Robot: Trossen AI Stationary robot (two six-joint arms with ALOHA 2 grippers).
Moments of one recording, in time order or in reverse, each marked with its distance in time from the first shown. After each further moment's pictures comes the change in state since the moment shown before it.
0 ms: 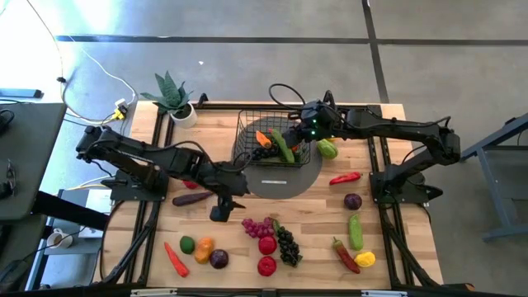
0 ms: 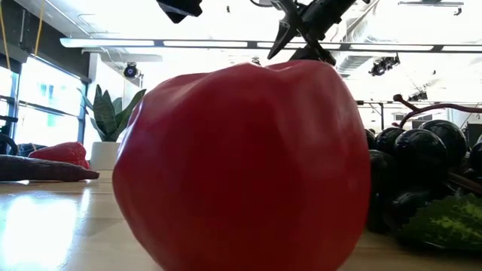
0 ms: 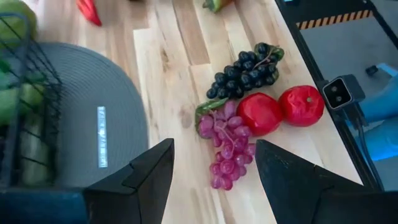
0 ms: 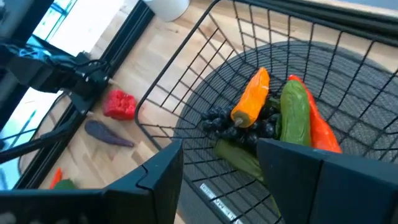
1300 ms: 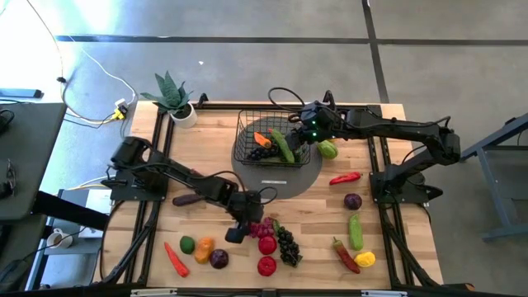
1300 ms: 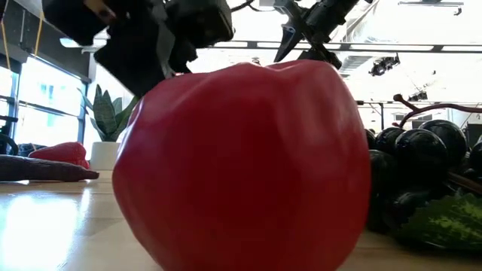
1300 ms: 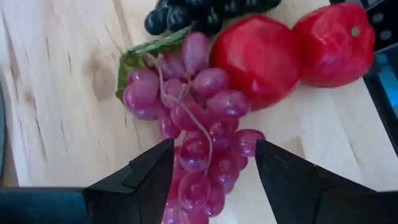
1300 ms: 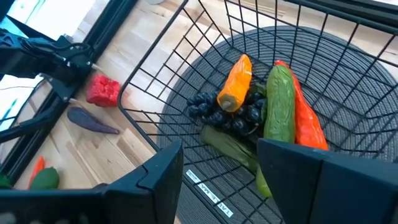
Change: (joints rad) left arm -0.048 0.379 -0.145 0.360 0.167 -0.031; right arm 0.002 0.000 0.000 -0.070 0.006 -0.014
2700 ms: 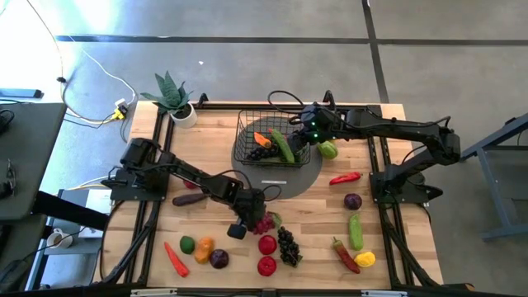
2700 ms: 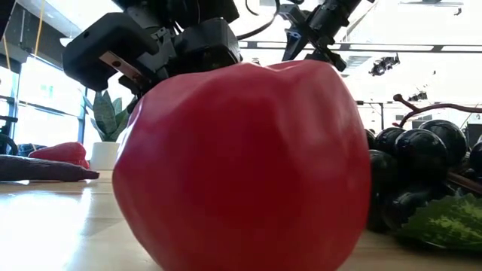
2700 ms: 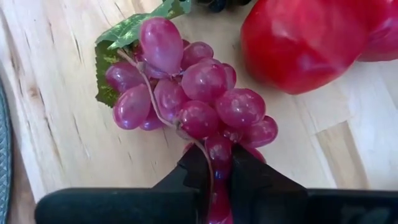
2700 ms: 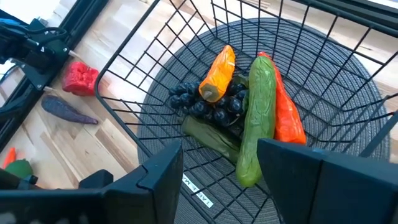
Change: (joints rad) left arm 0.044 0.076 0.001 0.006 0.009 0.116; right arm 0.000 0.000 0.000 -0.065 0.027 -0.034
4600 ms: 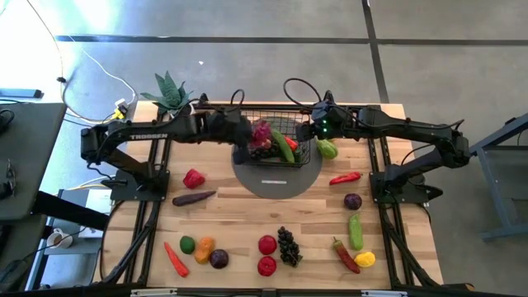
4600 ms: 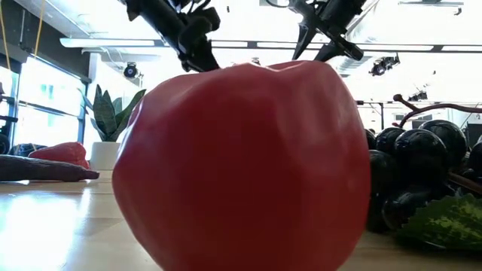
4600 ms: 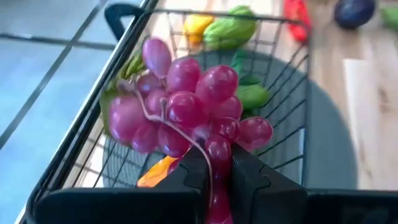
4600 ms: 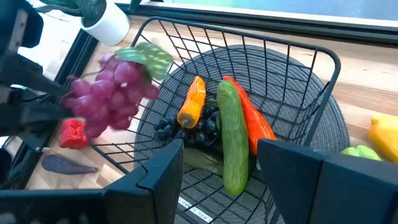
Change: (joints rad) left arm 0.531 -0.436 0.001 -0.071 -0.257 0.093; right arm 0.000 -0.094 0.000 -0.068 0.155 0.203
